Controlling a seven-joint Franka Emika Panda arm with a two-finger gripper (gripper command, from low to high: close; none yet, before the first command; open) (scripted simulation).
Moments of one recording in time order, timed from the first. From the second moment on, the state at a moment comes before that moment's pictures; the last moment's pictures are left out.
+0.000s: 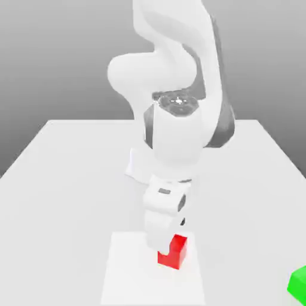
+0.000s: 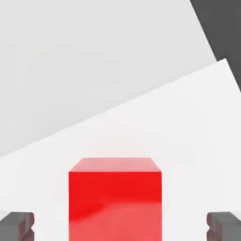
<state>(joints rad) 0.22 0.21 -0.09 -2.74 0.09 2.94 -0.33</state>
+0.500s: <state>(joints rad) 0.24 0.05 -0.10 -2.74 0.01 2.79 -0.26</state>
